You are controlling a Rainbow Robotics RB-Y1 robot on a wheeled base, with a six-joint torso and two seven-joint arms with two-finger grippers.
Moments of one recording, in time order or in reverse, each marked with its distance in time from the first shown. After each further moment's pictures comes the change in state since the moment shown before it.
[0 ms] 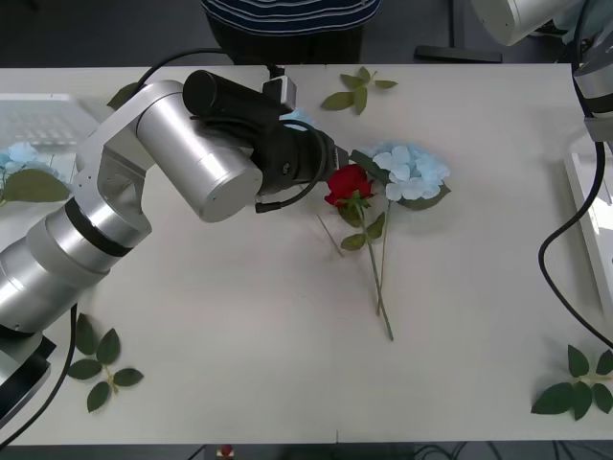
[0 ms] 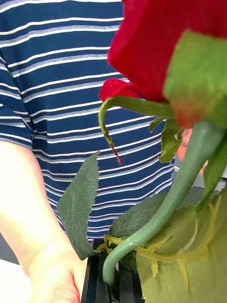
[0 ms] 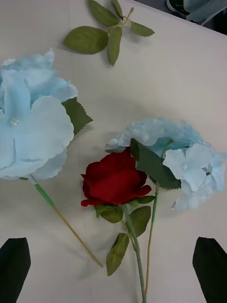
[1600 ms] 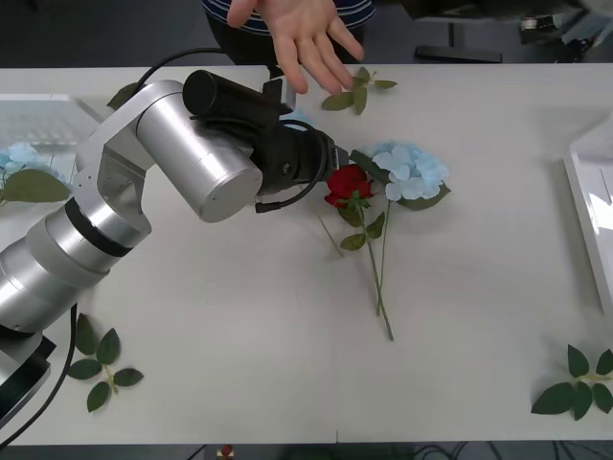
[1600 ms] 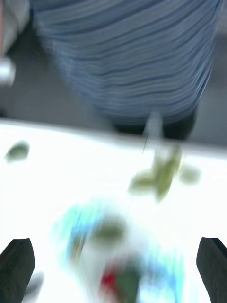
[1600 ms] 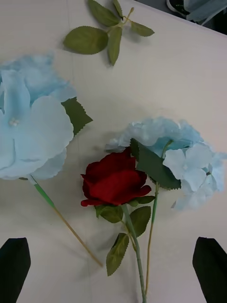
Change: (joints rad) right arm 0.021 -0.222 -0.006 -0.150 -0.716 0.520 0.000; left arm 0.000 0.000 0.000 0.000 0.000 0.000 0.000
